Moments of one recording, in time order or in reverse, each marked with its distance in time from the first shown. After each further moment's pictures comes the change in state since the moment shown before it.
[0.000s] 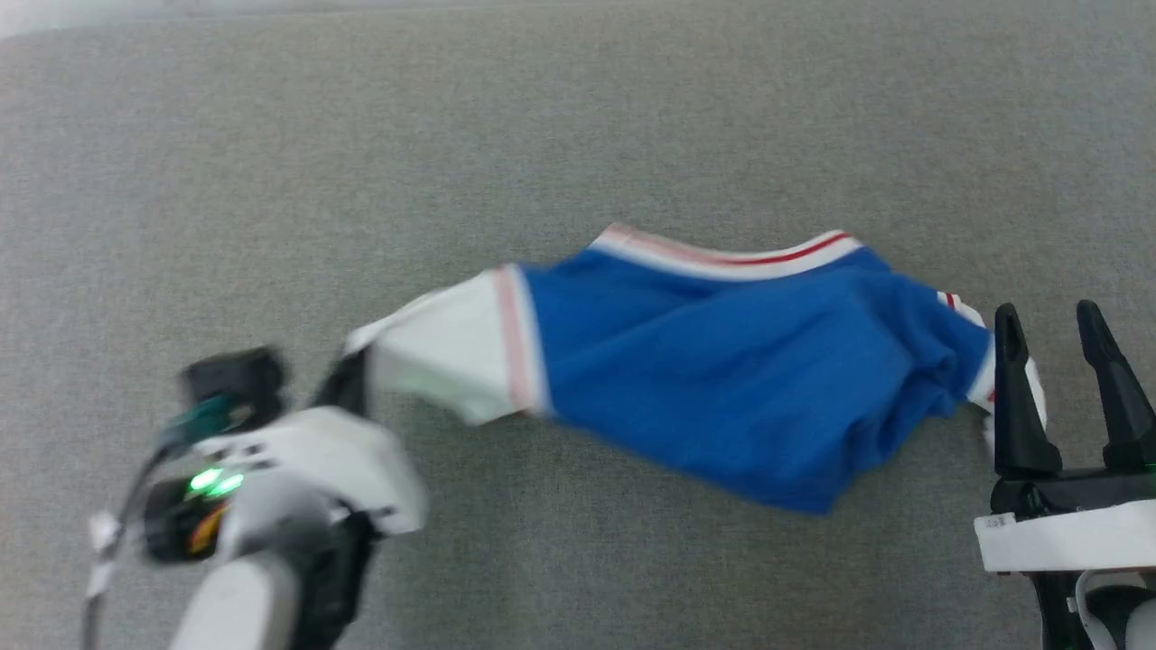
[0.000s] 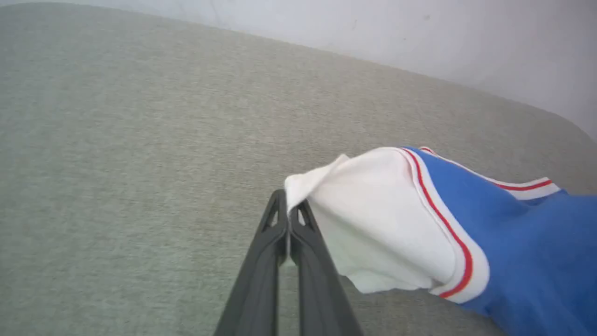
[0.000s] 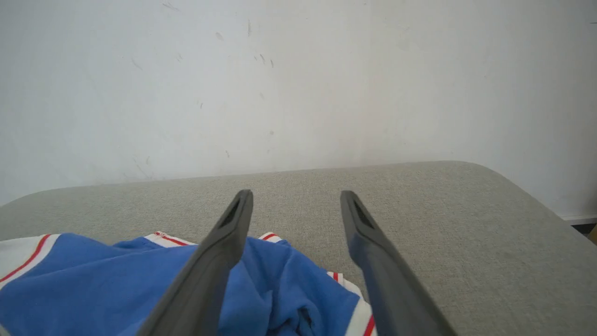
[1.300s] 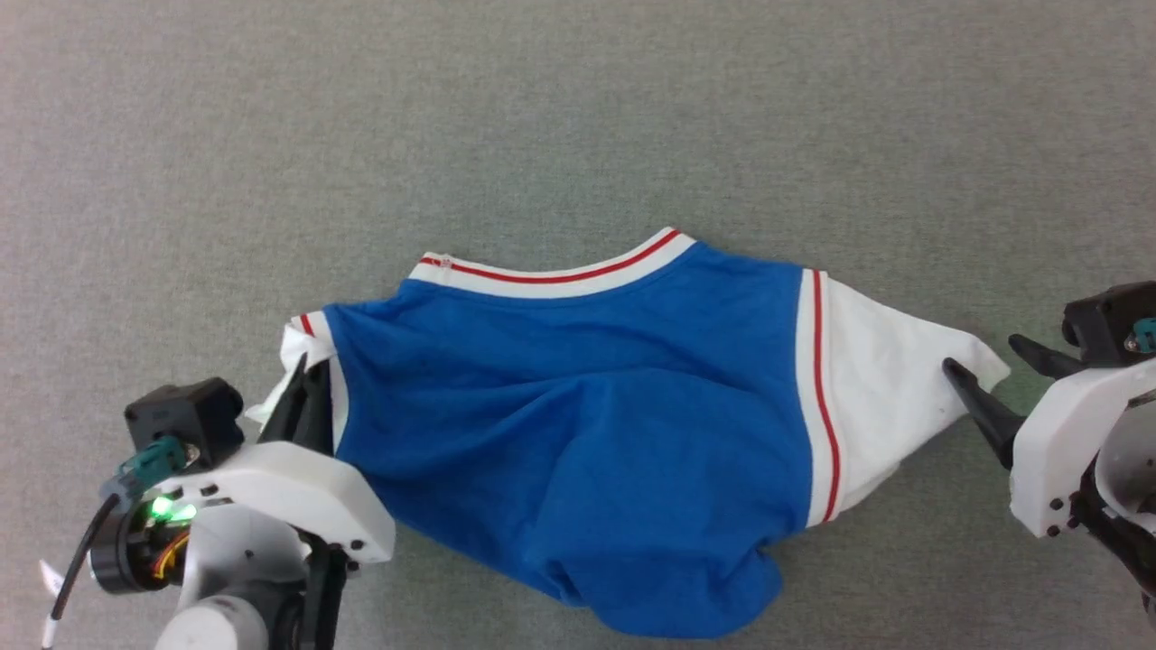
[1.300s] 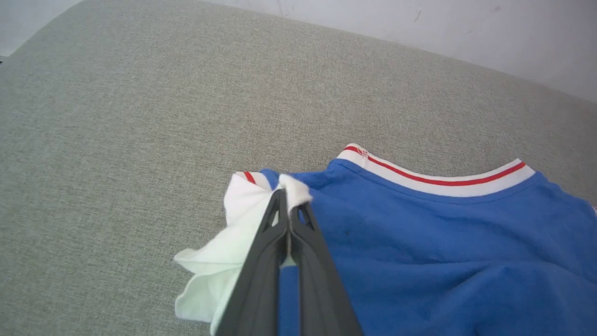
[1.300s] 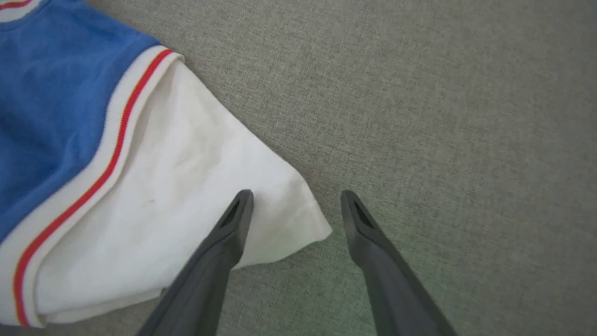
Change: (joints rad) left arm 0.121 0.082 0.054 -0.168 -0.002 0.035 -0.012; right arm -0.200 -0.386 0.196 0.126 0.194 0.000 0.721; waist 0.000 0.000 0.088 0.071
